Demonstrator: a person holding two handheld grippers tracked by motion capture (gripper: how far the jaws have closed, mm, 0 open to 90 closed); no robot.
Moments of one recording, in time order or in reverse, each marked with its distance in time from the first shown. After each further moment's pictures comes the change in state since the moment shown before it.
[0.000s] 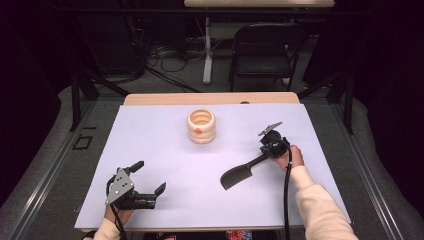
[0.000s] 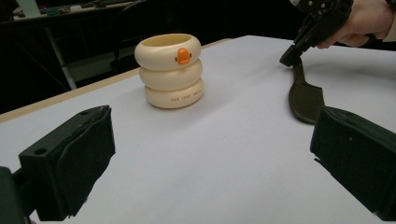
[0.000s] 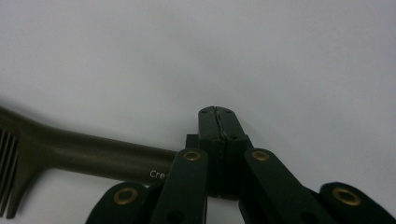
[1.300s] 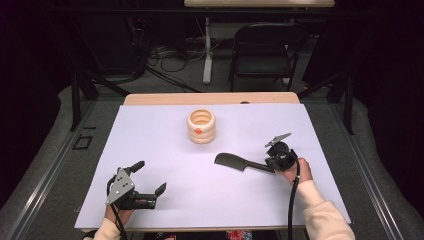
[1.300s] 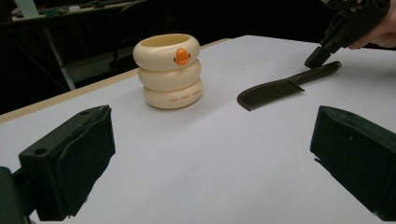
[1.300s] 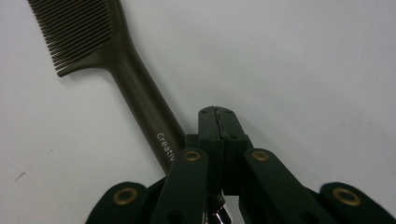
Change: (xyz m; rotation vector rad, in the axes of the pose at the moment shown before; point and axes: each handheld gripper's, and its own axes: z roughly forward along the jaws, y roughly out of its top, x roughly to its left) left arm 0.000 0.000 0.000 -0.002 -0.001 -0.001; right arm 0.019 -0.032 -0.025 0.008 0.046 0.043
